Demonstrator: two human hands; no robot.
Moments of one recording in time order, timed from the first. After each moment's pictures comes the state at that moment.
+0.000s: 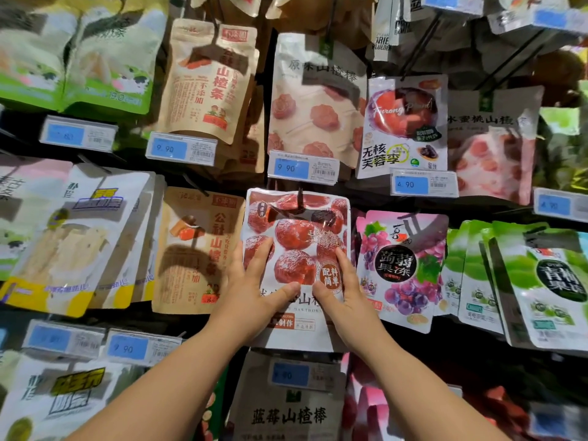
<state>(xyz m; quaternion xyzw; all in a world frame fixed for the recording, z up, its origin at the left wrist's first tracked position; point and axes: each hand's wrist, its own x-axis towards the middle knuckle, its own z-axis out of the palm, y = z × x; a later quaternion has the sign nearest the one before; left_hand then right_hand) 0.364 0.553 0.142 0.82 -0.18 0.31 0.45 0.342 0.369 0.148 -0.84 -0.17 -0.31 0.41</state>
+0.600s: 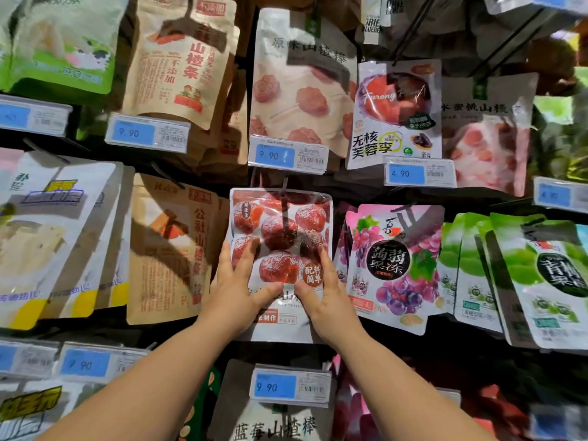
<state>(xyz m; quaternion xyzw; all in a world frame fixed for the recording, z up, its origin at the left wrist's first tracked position) 0.413 0.541 0.141 0.86 -0.14 0.28 0.41 0.400 0.364 0.136 -0.85 -0.15 -0.31 0.40</state>
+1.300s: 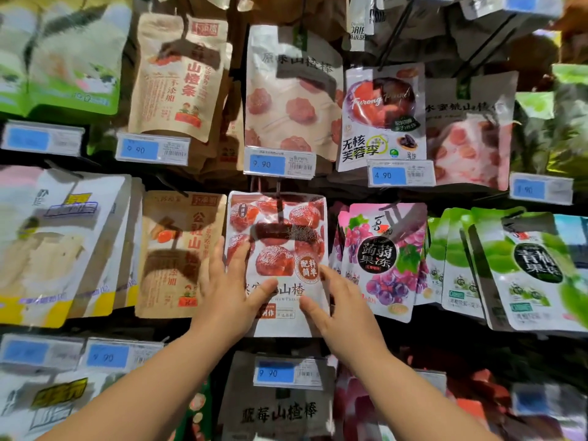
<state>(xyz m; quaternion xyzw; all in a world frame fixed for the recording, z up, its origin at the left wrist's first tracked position) 0.366 0.547 0.141 0.84 -0.13 0.38 0.36 0.337 0.353 0.130 -0.87 -0.12 -0.36 0.30</state>
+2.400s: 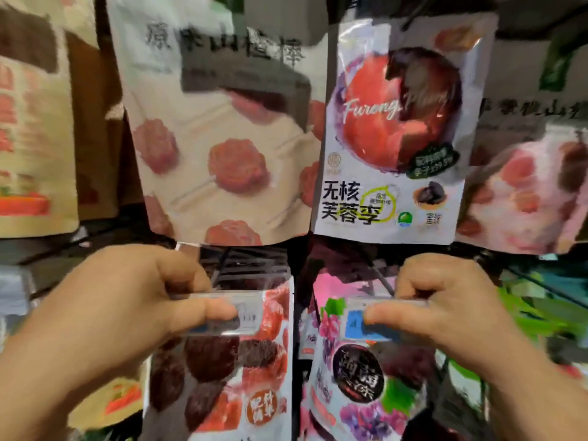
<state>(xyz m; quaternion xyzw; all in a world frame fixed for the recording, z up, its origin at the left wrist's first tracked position) 0.364 0.551 0.377 0.93 -0.14 0.20 0.28 0.355 0.236 0.362 -0.85 -0.22 -0.35 0.33</state>
